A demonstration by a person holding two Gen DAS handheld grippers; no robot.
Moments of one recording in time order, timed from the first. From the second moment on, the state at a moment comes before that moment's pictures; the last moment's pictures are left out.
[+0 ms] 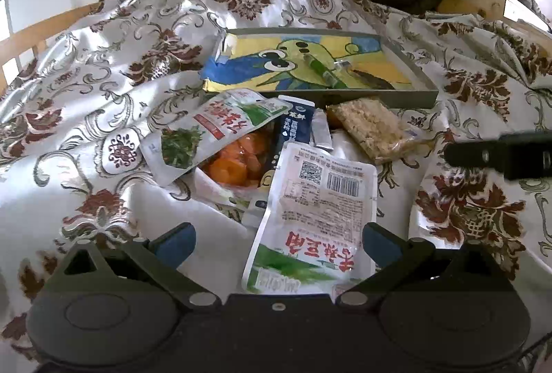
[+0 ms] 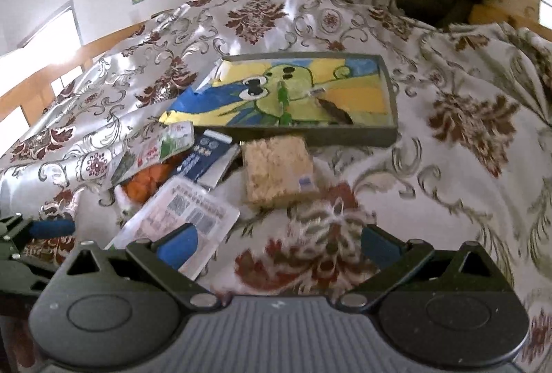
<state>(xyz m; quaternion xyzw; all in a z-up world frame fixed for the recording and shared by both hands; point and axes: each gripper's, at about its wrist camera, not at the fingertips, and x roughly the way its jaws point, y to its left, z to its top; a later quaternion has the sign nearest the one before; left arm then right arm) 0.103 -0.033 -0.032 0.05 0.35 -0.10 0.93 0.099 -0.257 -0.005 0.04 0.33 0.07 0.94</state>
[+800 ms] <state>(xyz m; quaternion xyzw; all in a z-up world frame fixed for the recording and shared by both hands) 0.138 -0.028 -0.040 -0.01 0.44 -0.23 0.87 0.224 -0.274 -0.045 0.04 0.34 0.20 0.92</state>
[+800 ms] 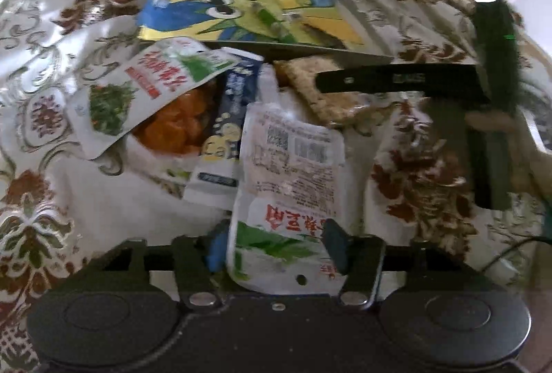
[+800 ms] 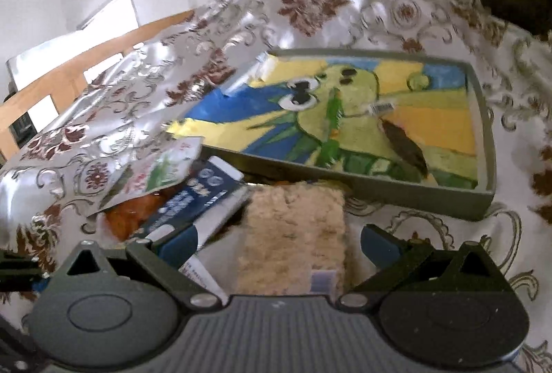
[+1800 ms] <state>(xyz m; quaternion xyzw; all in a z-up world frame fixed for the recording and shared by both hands) 0.158 -0.021 -0.037 -0.18 0.46 -0.30 0.82 0.249 -0.299 -0.044 0.22 0.37 0.32 0.84</state>
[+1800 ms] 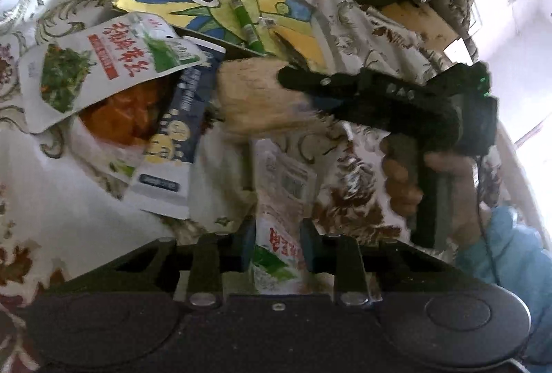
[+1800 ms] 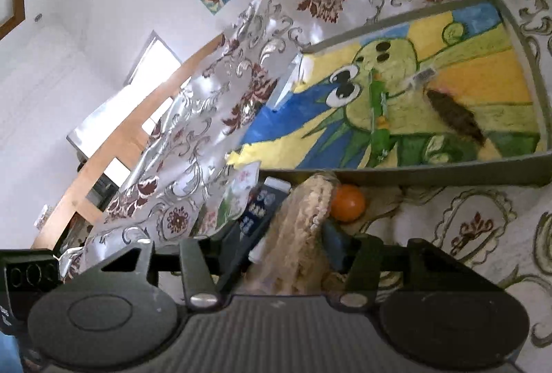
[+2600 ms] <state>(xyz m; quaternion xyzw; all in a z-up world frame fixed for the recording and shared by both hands) 0.161 -0.063 -0.042 -0.15 0.48 -0.26 0.82 0.258 -0.293 -0.079 0.33 0.41 0.29 0.80</state>
